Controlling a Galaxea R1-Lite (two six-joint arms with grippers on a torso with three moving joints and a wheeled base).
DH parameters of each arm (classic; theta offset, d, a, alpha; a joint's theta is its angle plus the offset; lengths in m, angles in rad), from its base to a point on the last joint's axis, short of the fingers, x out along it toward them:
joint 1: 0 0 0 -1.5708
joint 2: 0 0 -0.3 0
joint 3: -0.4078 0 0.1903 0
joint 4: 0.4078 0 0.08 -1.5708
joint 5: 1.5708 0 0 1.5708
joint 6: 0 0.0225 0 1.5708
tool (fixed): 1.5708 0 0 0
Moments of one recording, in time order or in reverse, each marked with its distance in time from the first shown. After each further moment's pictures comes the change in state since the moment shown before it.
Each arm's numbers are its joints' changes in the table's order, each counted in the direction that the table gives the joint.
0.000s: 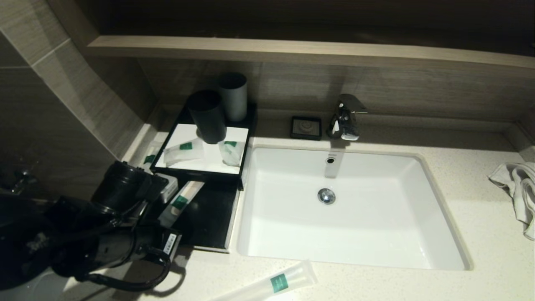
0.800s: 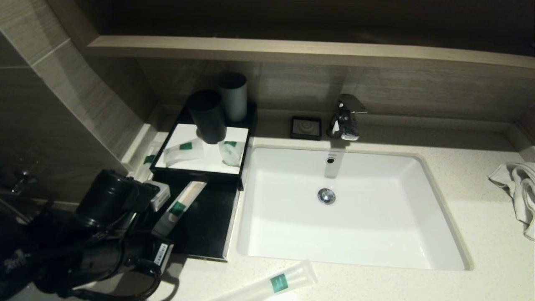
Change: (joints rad) left arm -0.007 -0.052 0.061 0.001 -0.001 -0.010; right arm 0.000 0.000 0.000 0.000 0.000 0.000
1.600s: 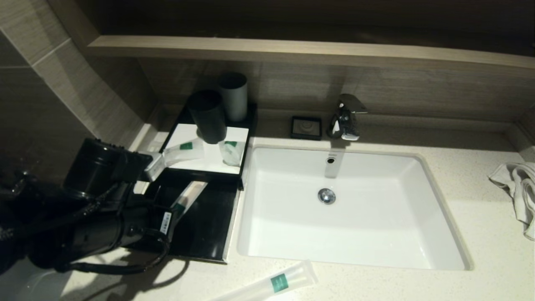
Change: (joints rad) left arm -0.005 -0.027 -0.125 -0.014 -0.001 -0.063; right arm 0.000 0.000 0.000 0.000 0.000 0.000
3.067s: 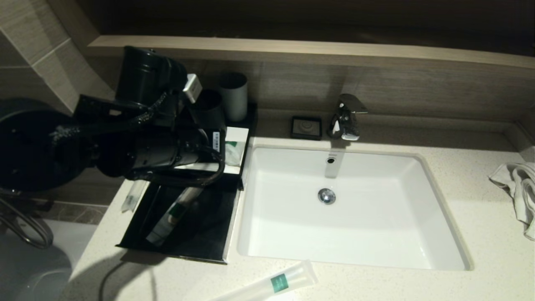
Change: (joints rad) left arm -0.104 0.187 -0.472 0.007 0.001 -0.102; right arm 0.000 0.000 0.000 0.000 0.000 0.000
